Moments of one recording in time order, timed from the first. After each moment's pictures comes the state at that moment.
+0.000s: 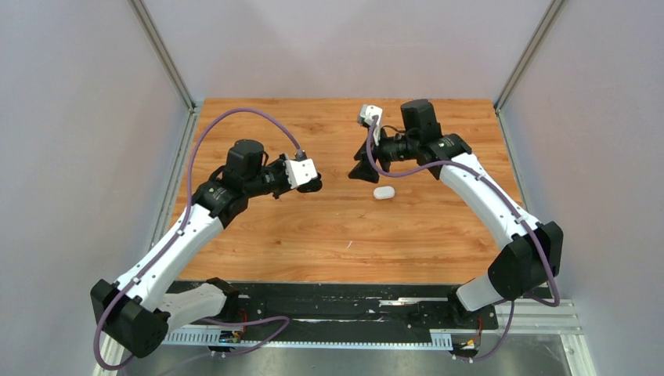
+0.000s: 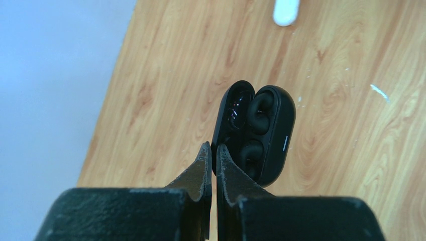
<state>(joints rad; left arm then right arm) -0.52 1.06 1.03 -0.44 0.35 0.76 0.45 1.50 1.46 -0.55 -0.81 -0.38</state>
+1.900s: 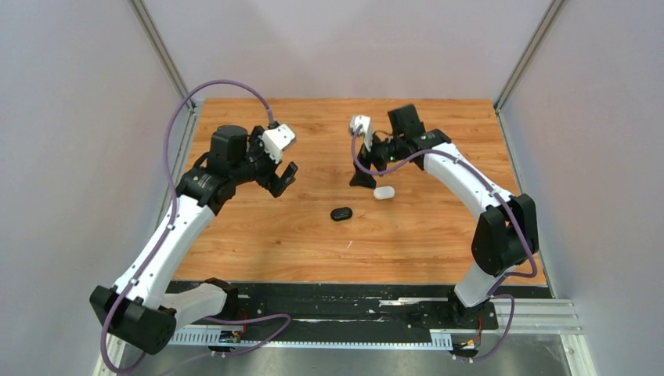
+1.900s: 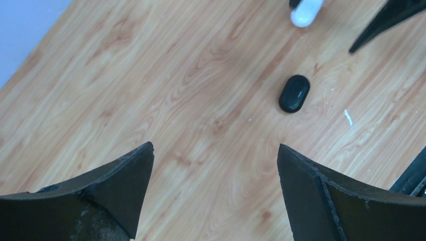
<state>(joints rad) -0.40 1.16 1.18 -0.60 0.32 0.39 0.43 1.67 1.35 -0.61 -0.77 -0.63</state>
